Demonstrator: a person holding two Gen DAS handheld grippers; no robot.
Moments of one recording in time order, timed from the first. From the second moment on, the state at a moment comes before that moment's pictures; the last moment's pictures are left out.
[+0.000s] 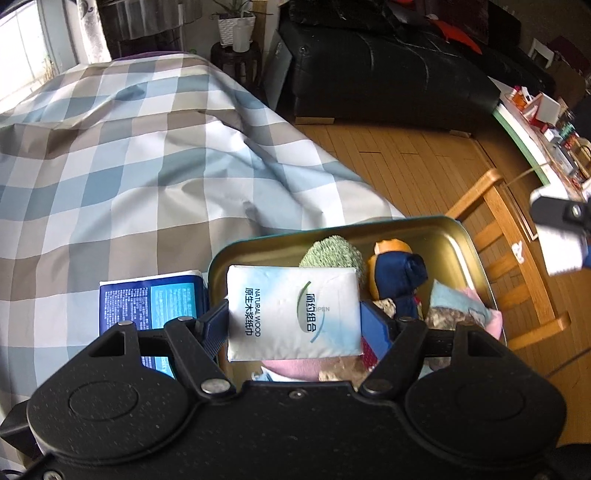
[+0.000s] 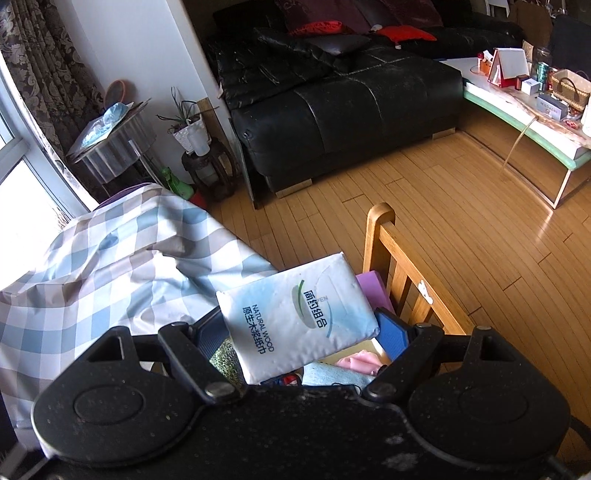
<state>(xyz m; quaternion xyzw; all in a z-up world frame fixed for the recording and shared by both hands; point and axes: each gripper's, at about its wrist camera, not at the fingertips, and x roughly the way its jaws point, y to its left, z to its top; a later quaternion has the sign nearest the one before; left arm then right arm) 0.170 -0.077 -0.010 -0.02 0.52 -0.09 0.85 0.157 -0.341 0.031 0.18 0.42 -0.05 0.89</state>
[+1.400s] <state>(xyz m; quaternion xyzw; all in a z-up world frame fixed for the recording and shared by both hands) 0.149 -0.065 -0.021 -0.03 0.52 -0.12 0.85 0.178 -0.322 0.020 0.16 0.46 -0.05 0.87</state>
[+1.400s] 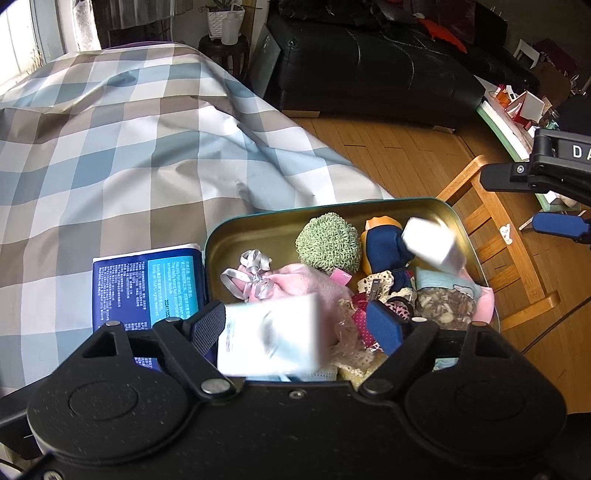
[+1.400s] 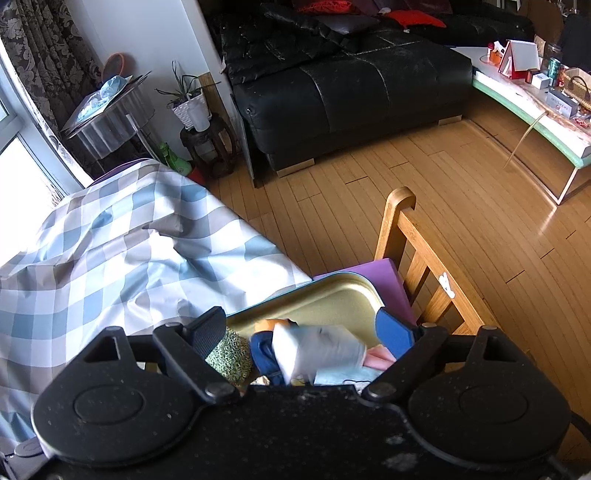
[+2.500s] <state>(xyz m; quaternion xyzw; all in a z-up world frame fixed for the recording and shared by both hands) 0.111 -0.053 -0.005 0.01 0.49 -0.06 0.87 0.156 -0.313 0.018 0.10 0.44 -0.06 0.89</state>
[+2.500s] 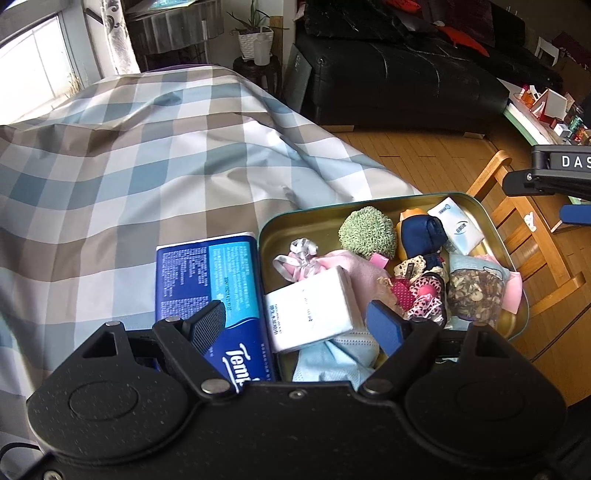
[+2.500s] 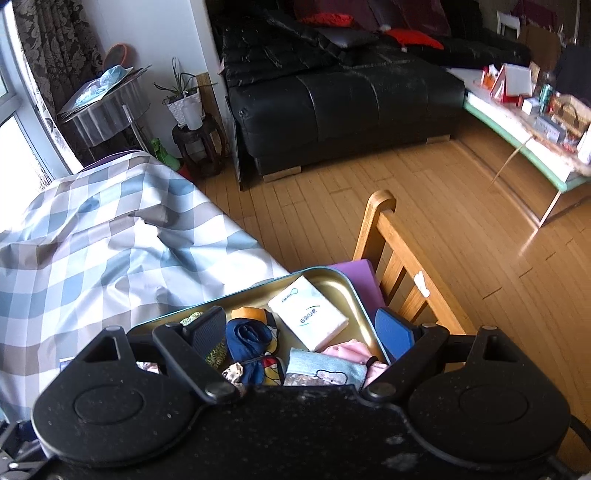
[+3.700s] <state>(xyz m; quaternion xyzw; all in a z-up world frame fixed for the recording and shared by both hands) 0.059 -0.049 -0.020 0.03 0.50 -0.03 0.87 0.058 -0.281 -0.001 0.05 0.41 -0.07 0.91</state>
